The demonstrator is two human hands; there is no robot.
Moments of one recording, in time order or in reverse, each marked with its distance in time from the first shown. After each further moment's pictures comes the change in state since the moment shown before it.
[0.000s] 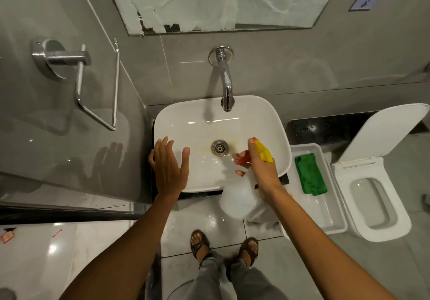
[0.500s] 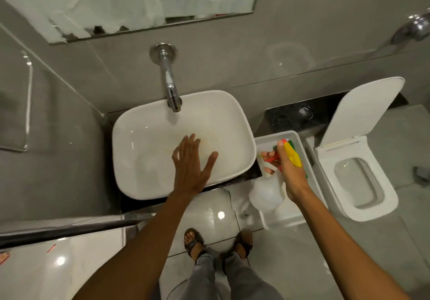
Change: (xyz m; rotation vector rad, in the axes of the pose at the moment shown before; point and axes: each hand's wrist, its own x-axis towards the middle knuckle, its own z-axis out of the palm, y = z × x) left_hand -0.042 0.135 0.062 -0.016 -0.301 0.268; right_hand 0.049 0.025 -0.187 0.037 0.167 -0.012
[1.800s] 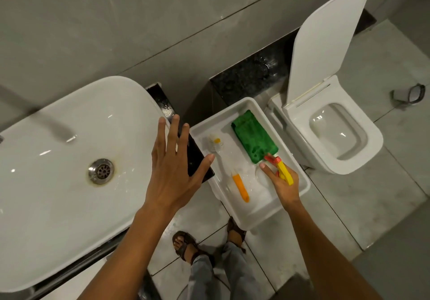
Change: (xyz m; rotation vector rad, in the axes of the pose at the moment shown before) left_hand 0.043 0.100 0.131 0.256 -0.253 0.305; right_hand 0.104 0.216 -0.155 -0.003 0.288 -0.055
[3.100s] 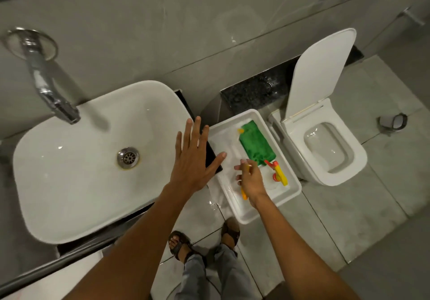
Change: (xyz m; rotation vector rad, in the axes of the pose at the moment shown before) left_hand -0.008 0.002 -0.012 -0.006 -0.024 0.051; right_hand -0.074 -0.093 0.094 -0.043 -0.131 0.288
